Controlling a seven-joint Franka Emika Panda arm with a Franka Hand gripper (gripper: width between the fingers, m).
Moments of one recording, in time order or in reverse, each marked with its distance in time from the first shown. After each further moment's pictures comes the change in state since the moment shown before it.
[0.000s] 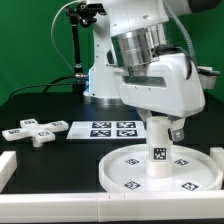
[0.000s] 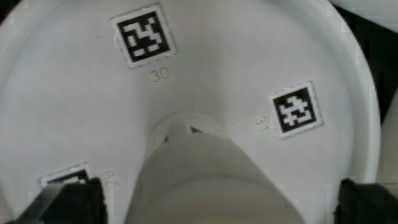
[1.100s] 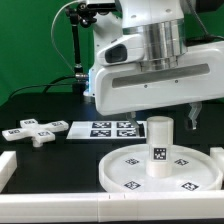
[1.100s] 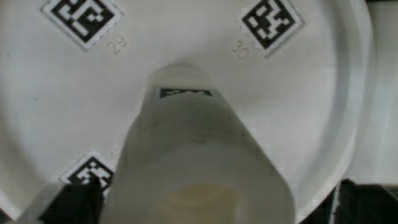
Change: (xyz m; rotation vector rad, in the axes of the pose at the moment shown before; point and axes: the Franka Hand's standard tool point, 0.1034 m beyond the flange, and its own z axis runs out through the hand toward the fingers) arm -0.004 -0.006 -0.003 -0.085 -0.003 -1.106
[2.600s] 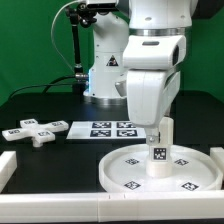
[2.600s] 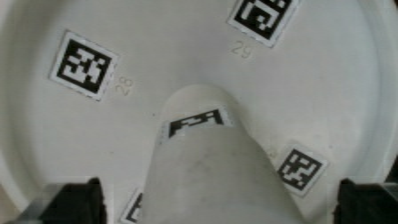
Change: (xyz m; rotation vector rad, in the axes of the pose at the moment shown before) arm -0.010 0.011 0.005 -0.056 -0.120 -1.131
